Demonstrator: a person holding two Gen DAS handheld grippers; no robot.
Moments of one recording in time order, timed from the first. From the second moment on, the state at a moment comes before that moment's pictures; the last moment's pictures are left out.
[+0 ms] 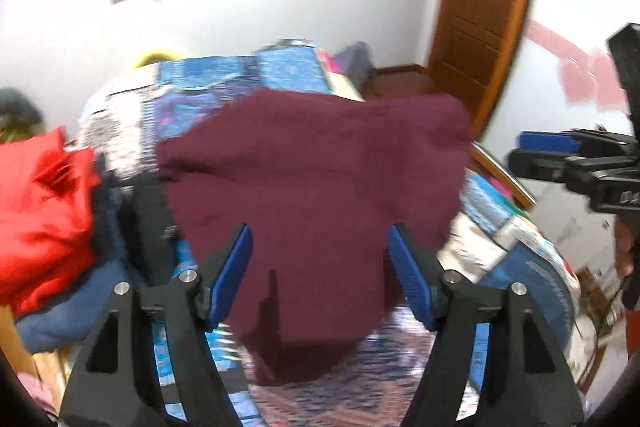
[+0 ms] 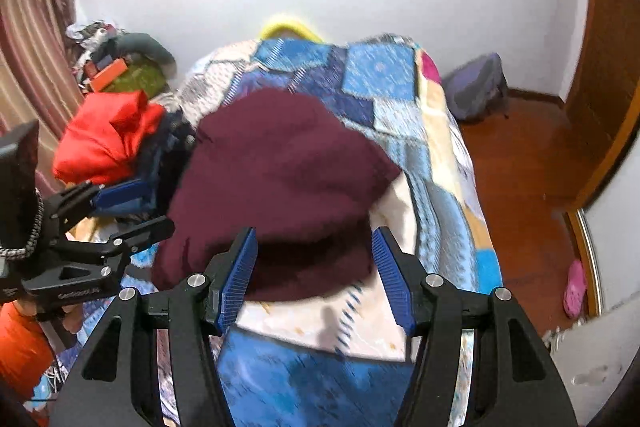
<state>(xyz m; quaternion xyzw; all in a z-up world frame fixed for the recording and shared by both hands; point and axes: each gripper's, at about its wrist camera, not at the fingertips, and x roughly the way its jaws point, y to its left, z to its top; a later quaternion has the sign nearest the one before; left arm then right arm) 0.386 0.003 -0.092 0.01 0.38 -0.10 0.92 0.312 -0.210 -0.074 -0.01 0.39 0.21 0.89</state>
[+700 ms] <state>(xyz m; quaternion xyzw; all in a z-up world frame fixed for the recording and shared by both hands) 0.388 0.017 -0.204 0.00 0.49 -0.07 0.87 0.356 -0.205 -0.158 -0.05 0.49 0.16 0.86</state>
